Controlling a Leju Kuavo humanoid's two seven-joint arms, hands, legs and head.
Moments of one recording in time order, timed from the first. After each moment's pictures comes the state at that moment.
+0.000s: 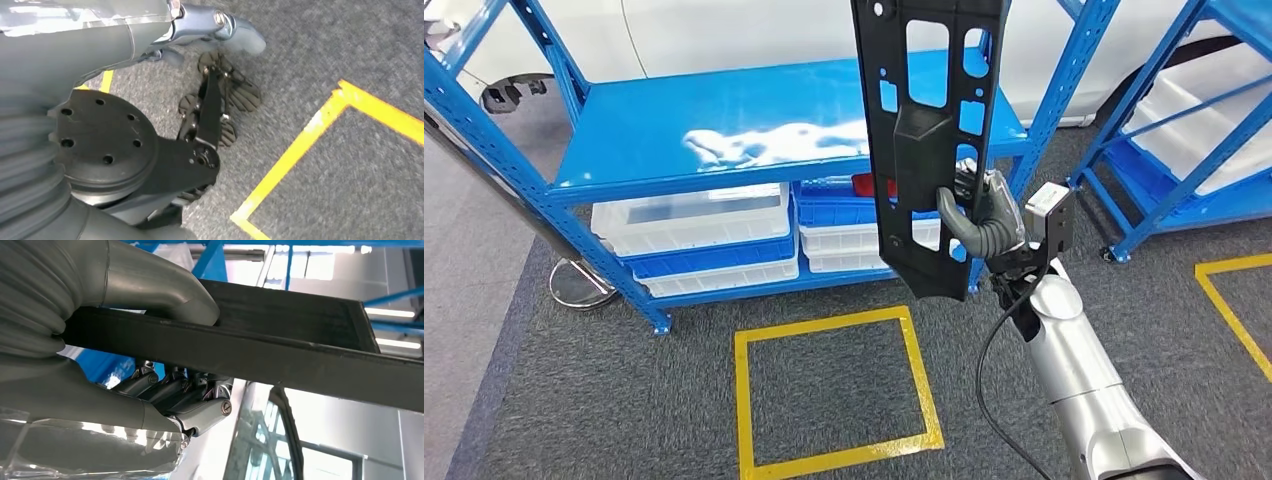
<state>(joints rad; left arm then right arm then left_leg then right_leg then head) -0.12 -0.18 1.17 -0.21 -0.63 0.11 -0.28 -0.58 -0.16 0.24 -1.21 -0.12 0.27 -0.52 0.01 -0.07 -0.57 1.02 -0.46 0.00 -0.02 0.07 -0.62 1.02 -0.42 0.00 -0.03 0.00</state>
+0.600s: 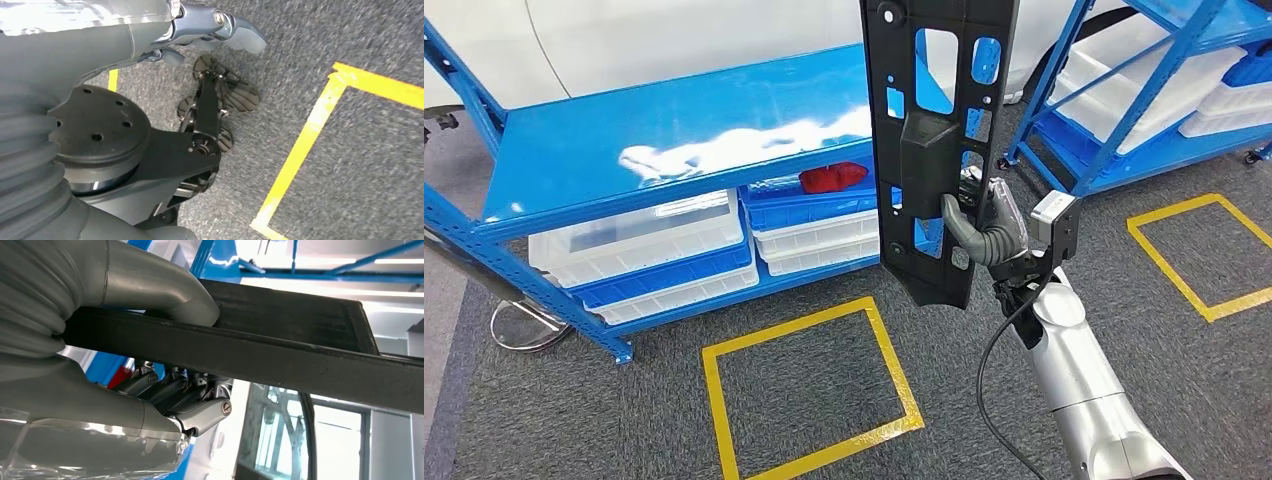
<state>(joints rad) -0.13 -0.19 1.17 -0.21 -0.64 0.11 -0.29 -0.55 -0.16 0.22 -1.22 -0.13 0.28 -0.52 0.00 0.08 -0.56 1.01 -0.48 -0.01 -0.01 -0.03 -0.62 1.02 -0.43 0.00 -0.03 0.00</state>
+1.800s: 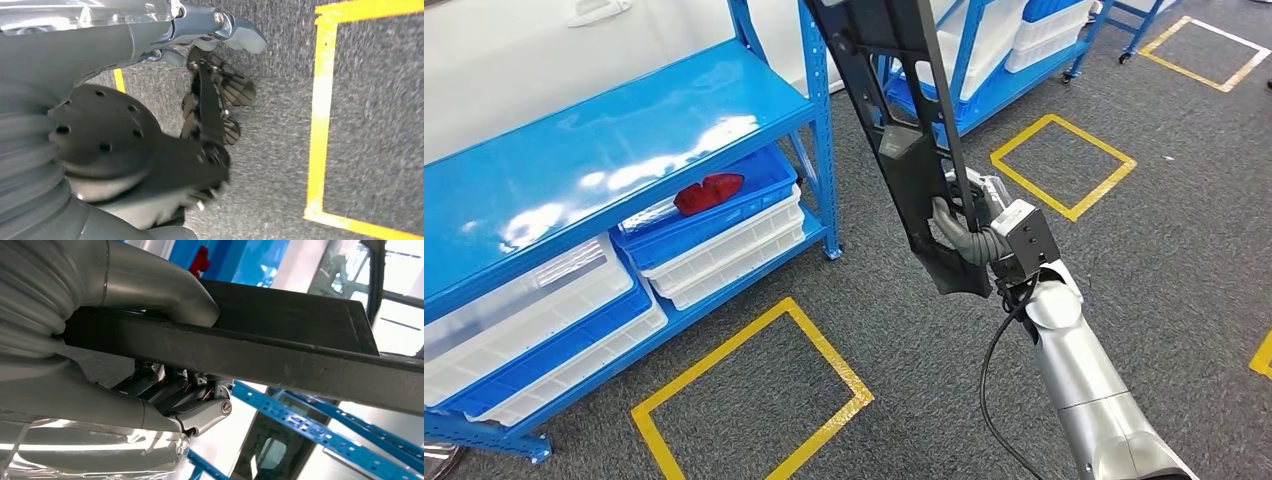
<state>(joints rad) -0.12 -0.19 1.17 -0.21 -0.63 0.10 -0.30 -0.56 -0.17 0.25 -1.25 0.15 0.14 -0.52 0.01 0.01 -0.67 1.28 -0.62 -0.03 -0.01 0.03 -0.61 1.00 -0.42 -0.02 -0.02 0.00</state>
